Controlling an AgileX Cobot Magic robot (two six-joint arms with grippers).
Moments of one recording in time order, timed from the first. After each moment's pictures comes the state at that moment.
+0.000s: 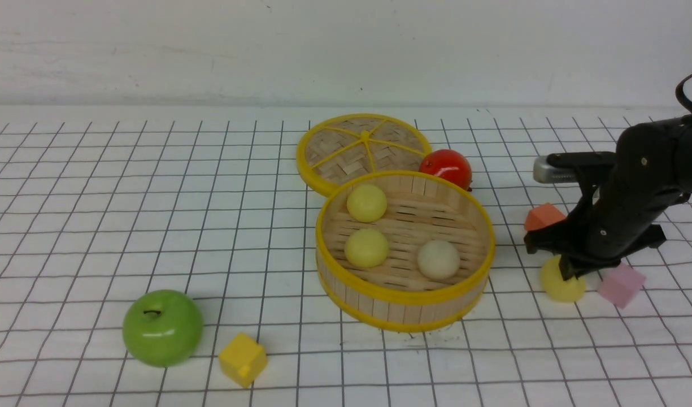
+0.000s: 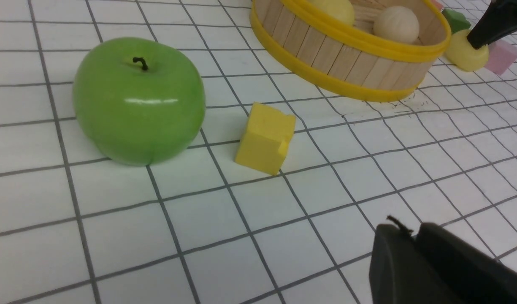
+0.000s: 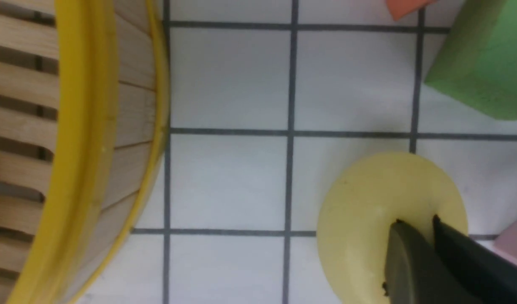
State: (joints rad) right arm 0.14 1.89 -1.29 -0.02 0.69 0.12; left arm -0.53 0.27 -0.03 -0.19 0.17 -0.14
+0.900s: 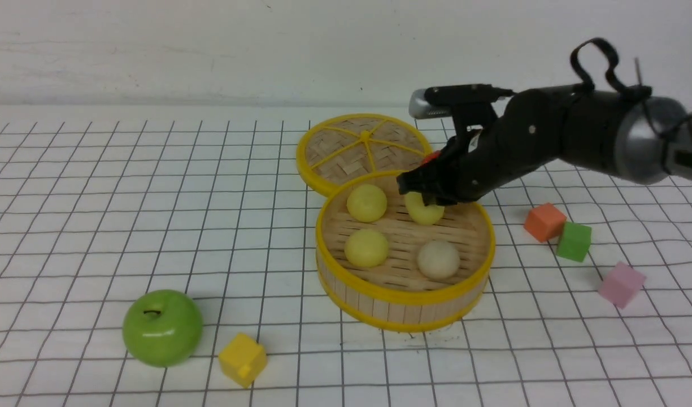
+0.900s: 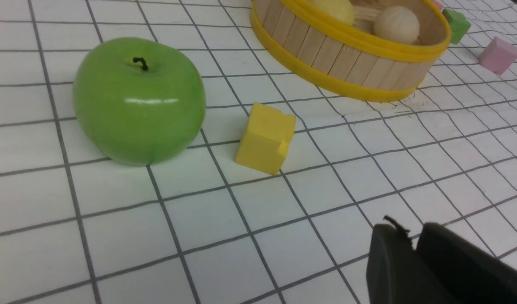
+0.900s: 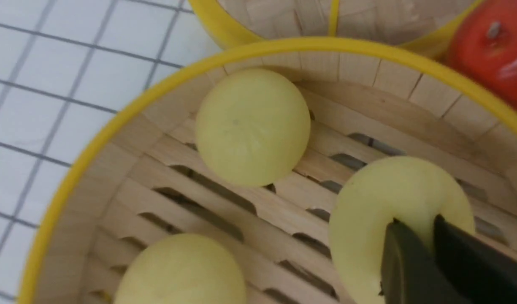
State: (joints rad) right arm 0.38 2.03 -1.55 0.17 0.46 0.01; left arm -0.53 0.27 -0.03 -0.19 0.17 -0.14
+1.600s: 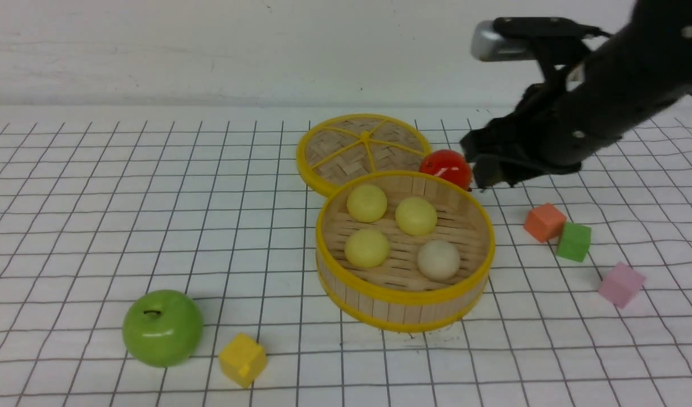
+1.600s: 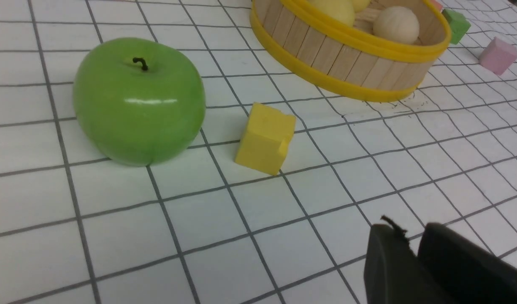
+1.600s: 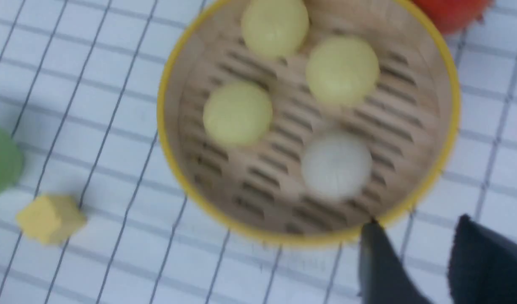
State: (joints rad) right arm 0.38 1.52 -1.41 0.15 0.90 0.06; left arm -0.53 0.27 -0.03 -0.19 0.17 -0.14
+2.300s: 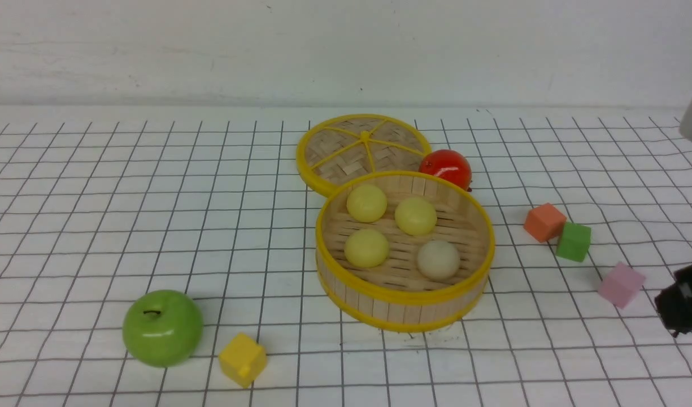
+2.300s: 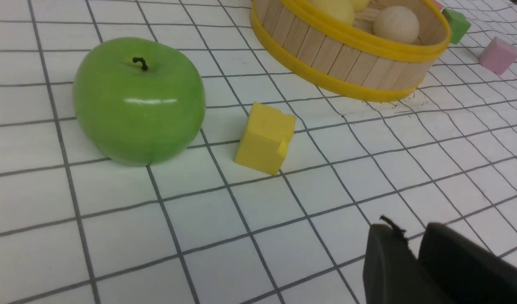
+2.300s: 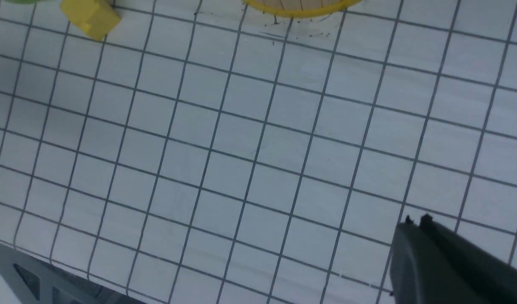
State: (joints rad) right arm 0.38 1.03 -1.15 0.20 1.25 0.10; left arm -0.53 0.27 -0.03 -0.19 0.17 -0.14
